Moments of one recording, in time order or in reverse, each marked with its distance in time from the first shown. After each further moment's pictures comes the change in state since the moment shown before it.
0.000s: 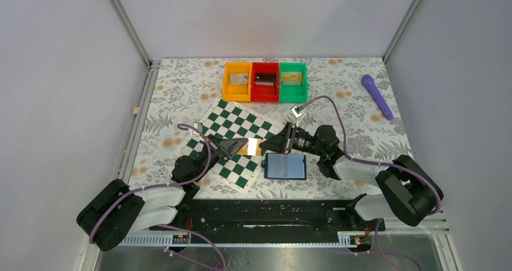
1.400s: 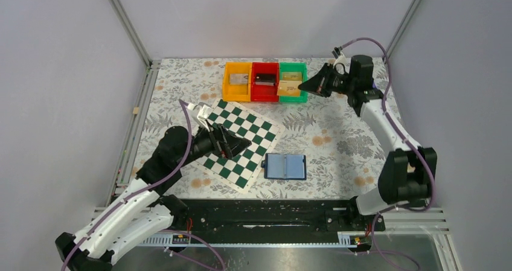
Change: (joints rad) left arm 0.003 -0.425 0.534 -1.339 0.098 0.528; right arm -0.527 0.097 0.709 -1.012 -0.200 -0.357
